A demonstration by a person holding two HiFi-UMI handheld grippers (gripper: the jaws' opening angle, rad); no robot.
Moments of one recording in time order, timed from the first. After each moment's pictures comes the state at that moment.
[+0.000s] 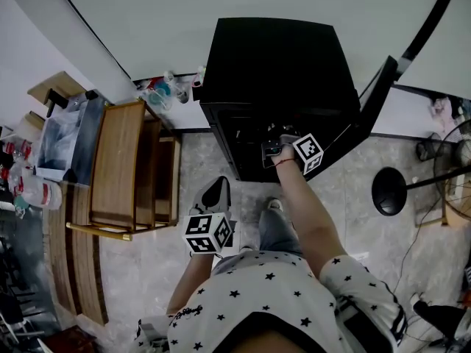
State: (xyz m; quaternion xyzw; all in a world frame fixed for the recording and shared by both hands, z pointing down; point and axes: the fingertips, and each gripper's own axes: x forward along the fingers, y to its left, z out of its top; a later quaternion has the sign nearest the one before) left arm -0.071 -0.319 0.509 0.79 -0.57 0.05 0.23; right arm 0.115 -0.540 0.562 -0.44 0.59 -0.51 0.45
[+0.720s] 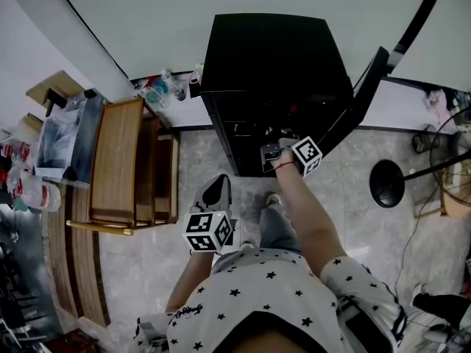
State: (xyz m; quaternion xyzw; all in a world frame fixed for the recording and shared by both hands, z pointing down) left arm -0.068 -0.289 0.504 0.80 -0.56 0.05 0.22; right arm 0.111 -0.492 0.566 -0.43 0.59 -0.52 0.44
